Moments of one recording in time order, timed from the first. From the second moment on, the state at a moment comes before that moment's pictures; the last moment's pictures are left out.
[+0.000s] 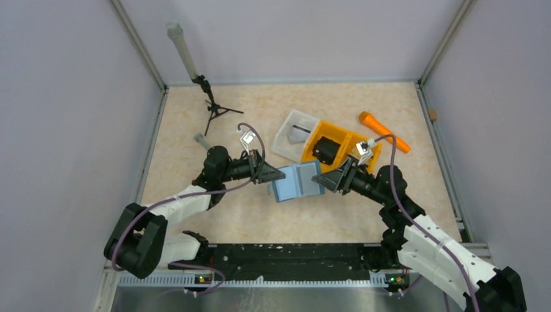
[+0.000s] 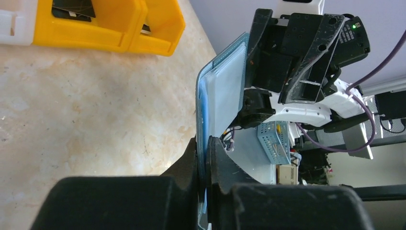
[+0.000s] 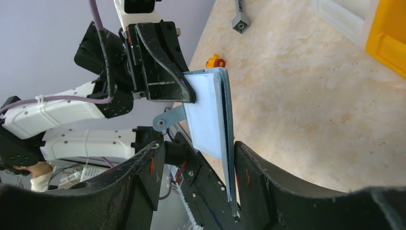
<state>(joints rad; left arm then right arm) -0.46 1.24 0.46 0.68 0.86 -0.94 0.55 0.68 0.34 0.26 -0.43 0.96</state>
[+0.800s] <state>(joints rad) -0.46 1.20 0.46 0.64 0.85 -0.97 0.55 0.70 0.34 0.20 -0.45 0.89</state>
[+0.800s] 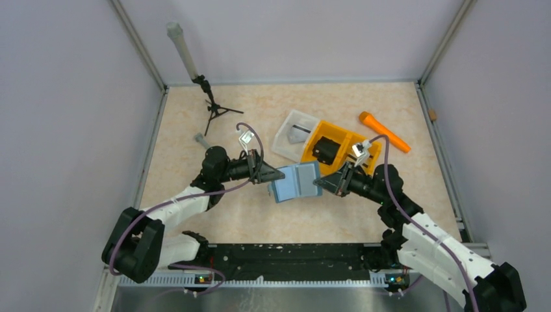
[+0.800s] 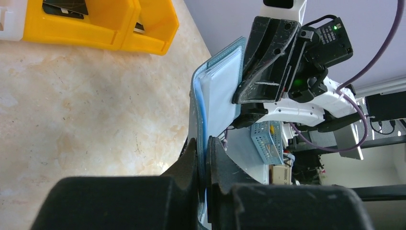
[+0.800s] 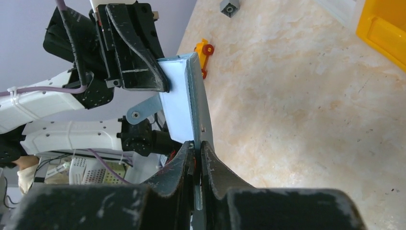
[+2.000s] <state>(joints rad) -0.46 1.19 0.46 0.68 0.85 -1.02 0.57 0.75 0.34 0.35 -0.54 0.94</state>
